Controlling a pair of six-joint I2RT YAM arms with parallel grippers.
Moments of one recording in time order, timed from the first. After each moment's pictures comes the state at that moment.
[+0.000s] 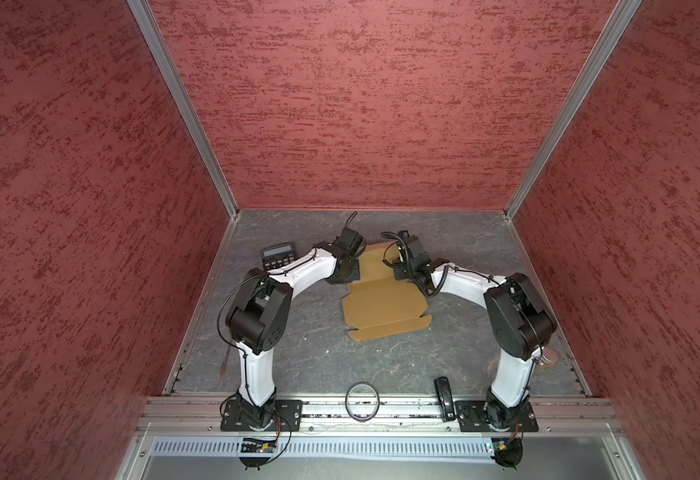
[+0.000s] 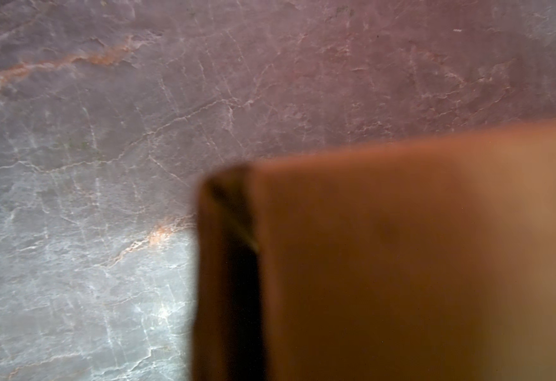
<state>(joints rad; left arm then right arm) -0.53 1.91 1.41 -0.67 -0.08 -0.57 0.53 1.86 1.18 -0.12 0.21 0.23</state>
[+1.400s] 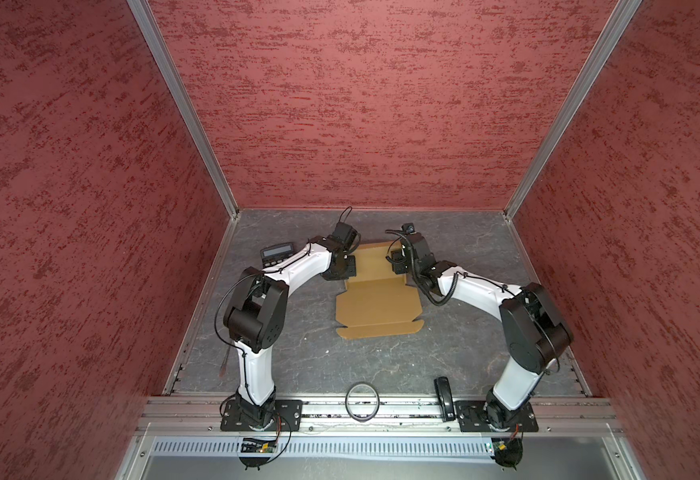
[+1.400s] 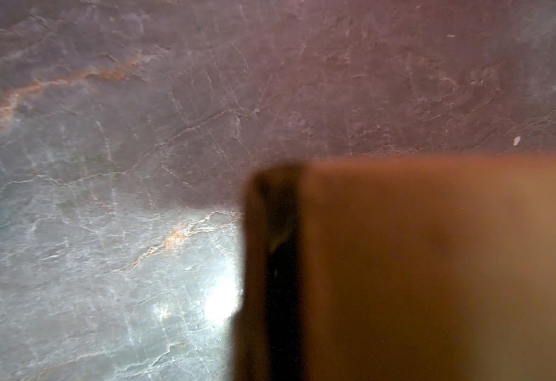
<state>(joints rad) -0.48 1.92 1.48 -0.75 -0.03 -0.51 0.54 1.76 1.14 -0.06 0.27 0.28</state>
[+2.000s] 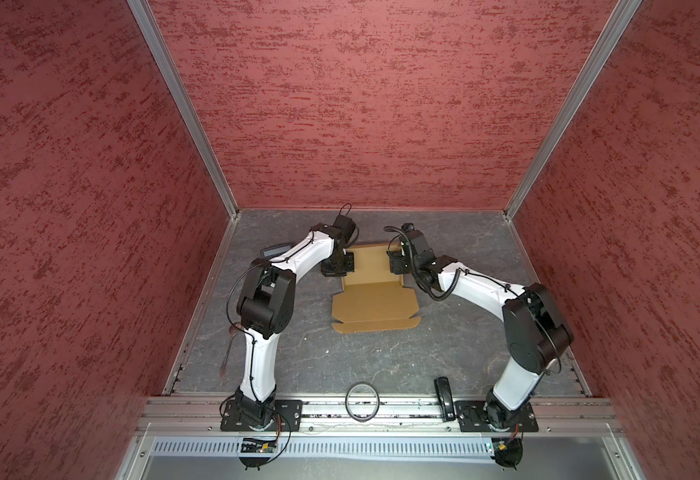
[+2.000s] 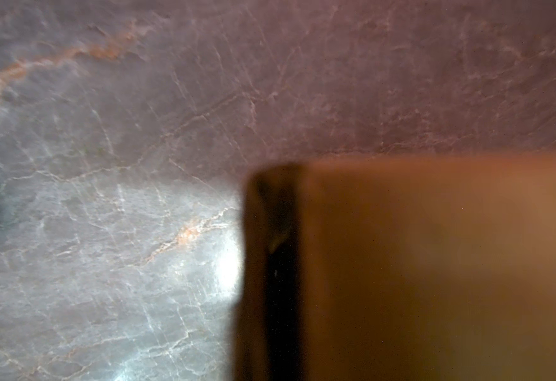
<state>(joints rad) -0.44 2.07 1.70 -1.00 0.04 -0.46 0.54 1.75 1.21 -0.22 0.20 0.37</state>
